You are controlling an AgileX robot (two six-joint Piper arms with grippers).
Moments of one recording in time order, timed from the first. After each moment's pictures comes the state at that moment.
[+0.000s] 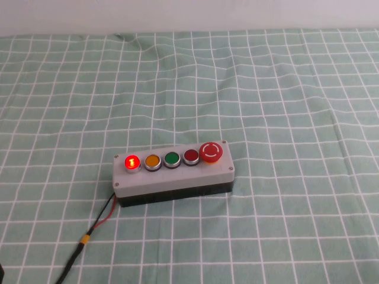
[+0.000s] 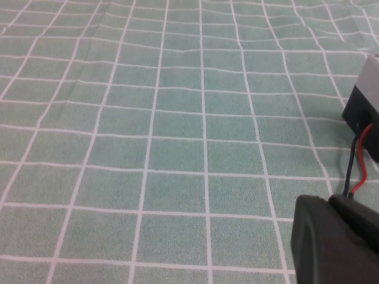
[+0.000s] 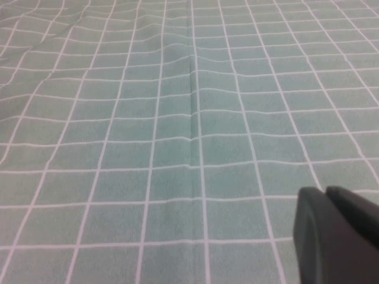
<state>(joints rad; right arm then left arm) 0.04 -0.01 0.03 0.02 0.34 0.07 -0.07 -0.01 0.03 0.03 0.39 -0.05</state>
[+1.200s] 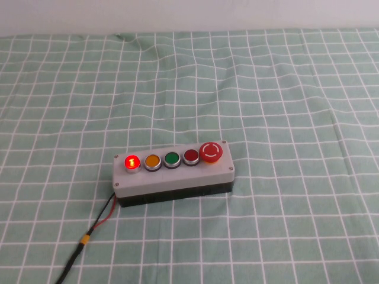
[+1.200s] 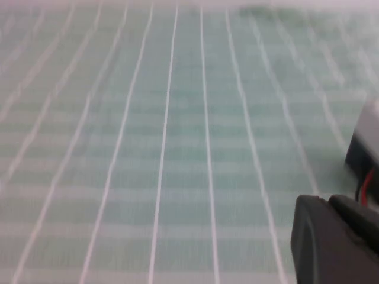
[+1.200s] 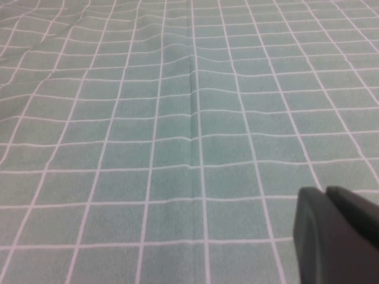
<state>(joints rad) 0.04 -0.01 0.03 0.02 0.34 0.07 -0.07 -0.01 0.03 0.08 0.30 -0.04</state>
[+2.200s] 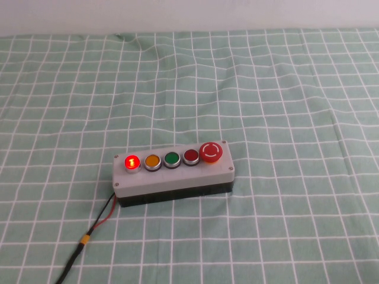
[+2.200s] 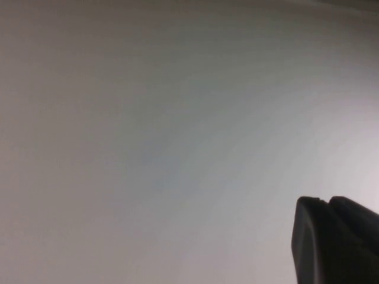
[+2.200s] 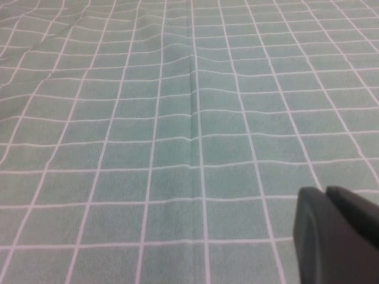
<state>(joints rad) 0.04 -0.01 0.03 0.02 0.34 0.07 -0.07 -0.01 -0.05 0.06 -0.83 -0.16</state>
